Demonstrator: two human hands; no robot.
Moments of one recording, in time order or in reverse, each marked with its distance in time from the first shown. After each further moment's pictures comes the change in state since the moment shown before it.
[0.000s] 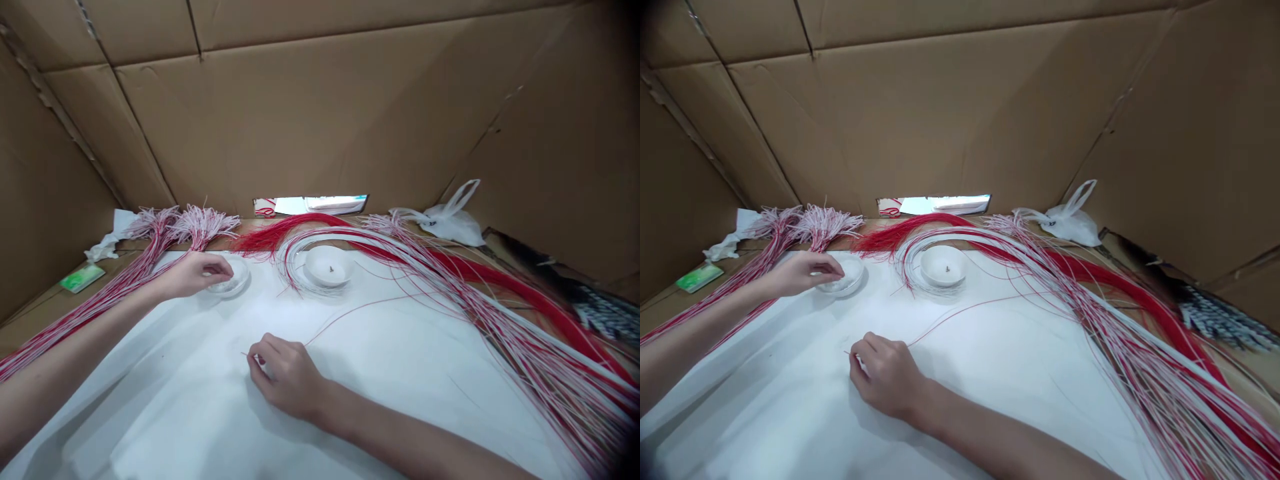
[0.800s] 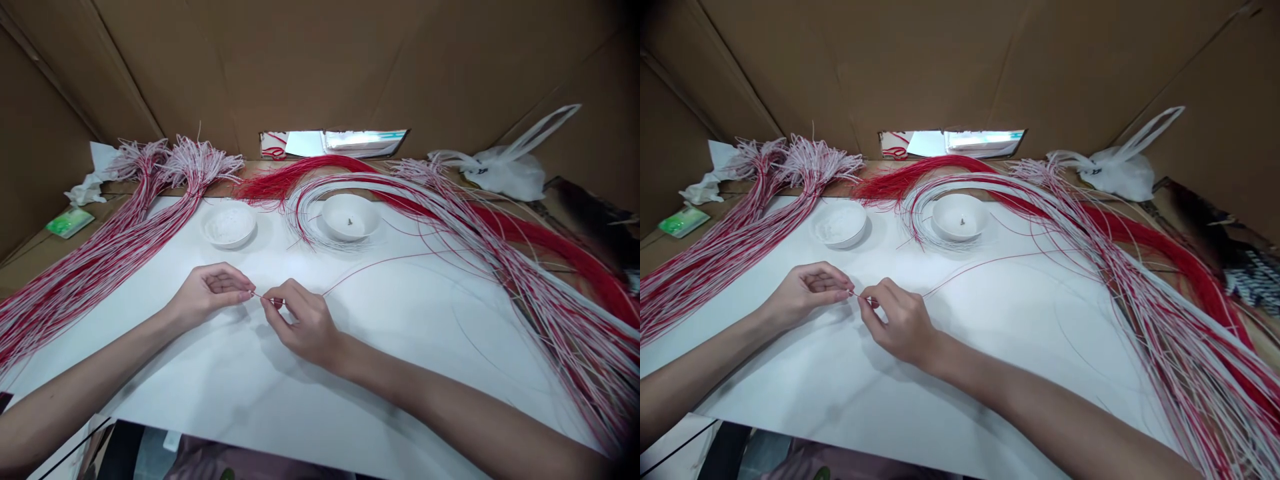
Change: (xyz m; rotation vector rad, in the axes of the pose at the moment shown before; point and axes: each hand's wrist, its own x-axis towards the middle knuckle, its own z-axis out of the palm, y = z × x) left_hand -0.071 0.033 0.096 -0.965 0.164 -0.344; right_hand 0.004 -0.003 -0.008 0.216 0.147 0.121
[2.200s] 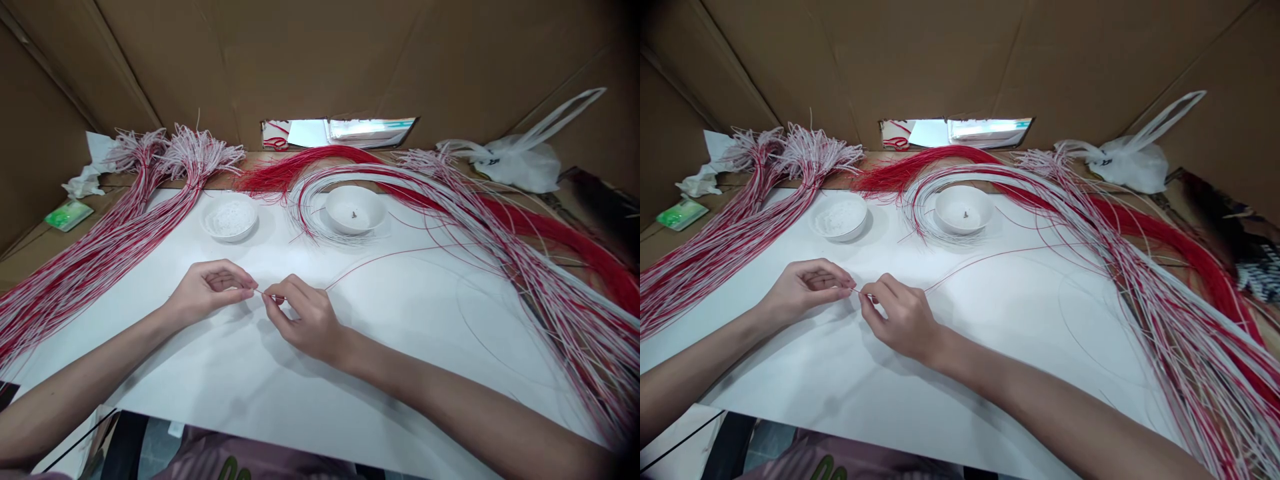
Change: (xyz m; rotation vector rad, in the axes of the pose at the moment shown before) left_hand -0.006 0.006 0.004 0.086 0.006 0.072; right_hand 0.001 -0.001 0.000 -0.064 0.002 -0.064
